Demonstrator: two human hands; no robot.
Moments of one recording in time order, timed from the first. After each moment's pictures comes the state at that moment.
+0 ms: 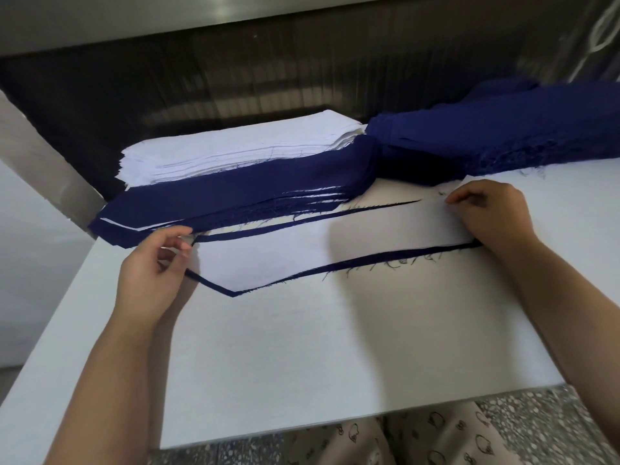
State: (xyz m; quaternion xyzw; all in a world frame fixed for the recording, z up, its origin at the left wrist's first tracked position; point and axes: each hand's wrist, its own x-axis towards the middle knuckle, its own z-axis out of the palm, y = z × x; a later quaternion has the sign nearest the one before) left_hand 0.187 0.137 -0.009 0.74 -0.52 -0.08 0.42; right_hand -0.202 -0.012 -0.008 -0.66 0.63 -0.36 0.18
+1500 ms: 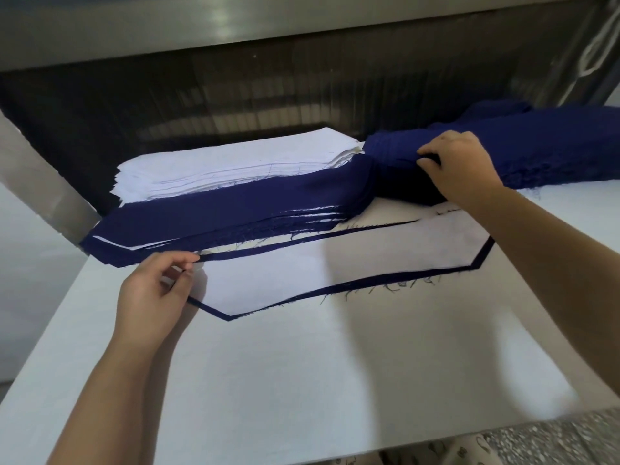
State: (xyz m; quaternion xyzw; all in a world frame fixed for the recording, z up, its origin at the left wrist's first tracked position) left_hand 0.184 0.134 -0.014 0.74 -0.53 -0.05 0.41; right_hand -0.168 -0.079 0.046 -0.80 0.56 -0.22 -0.05
